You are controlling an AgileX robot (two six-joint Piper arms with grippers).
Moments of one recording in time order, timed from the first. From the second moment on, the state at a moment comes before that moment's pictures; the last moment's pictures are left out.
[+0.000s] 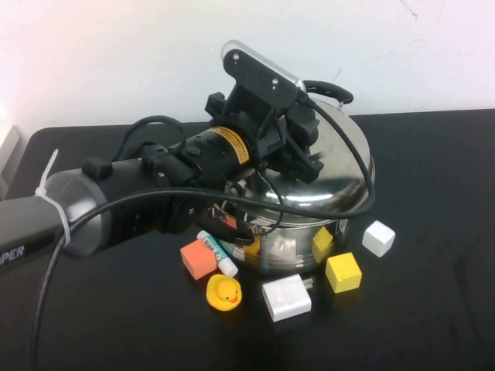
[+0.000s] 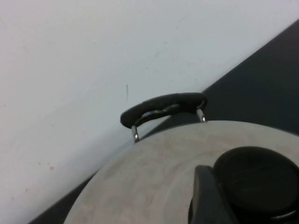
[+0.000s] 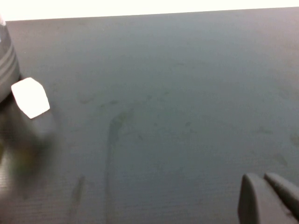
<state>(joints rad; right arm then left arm) -0.06 -0.01 0.02 -0.03 0.42 0.04 -0.59 1.75 -1.20 0.18 -0.25 -0.01</state>
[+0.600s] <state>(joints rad) -0.06 -0.01 0.02 -0.03 0.42 0.04 -0.55 1.76 -1.20 -0.04 -0.24 0.02</state>
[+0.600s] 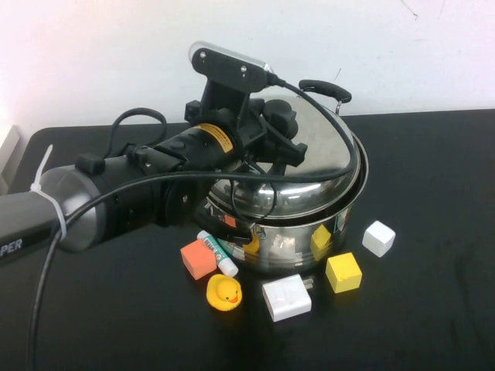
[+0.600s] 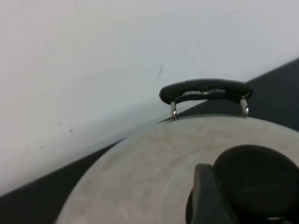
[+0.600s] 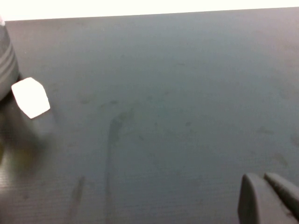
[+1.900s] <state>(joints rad) -0.06 -0.01 0.02 -0.03 0.42 0.04 -0.59 1.79 -1.22 0.08 -0.23 -0.07</state>
